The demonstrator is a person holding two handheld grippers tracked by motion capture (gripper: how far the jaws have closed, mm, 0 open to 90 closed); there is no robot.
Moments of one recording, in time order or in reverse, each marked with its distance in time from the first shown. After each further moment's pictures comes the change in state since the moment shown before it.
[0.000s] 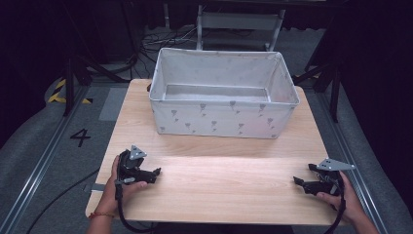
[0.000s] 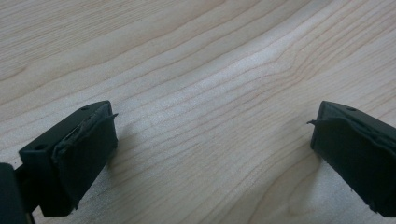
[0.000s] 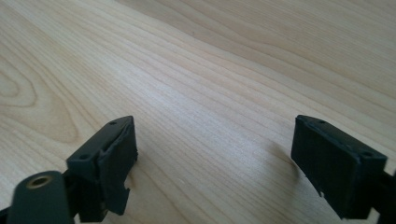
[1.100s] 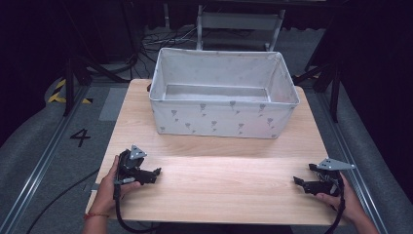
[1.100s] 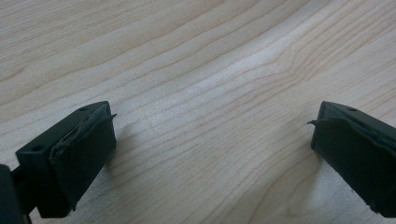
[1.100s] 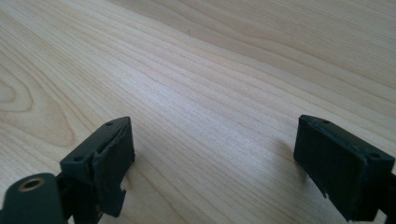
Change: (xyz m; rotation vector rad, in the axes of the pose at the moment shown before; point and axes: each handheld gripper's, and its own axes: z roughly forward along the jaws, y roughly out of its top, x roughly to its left) left arm 0.000 0.000 0.001 -0.002 -0.008 -0.004; right arm 0.000 0.000 0.000 0.003 -0.009 0.009
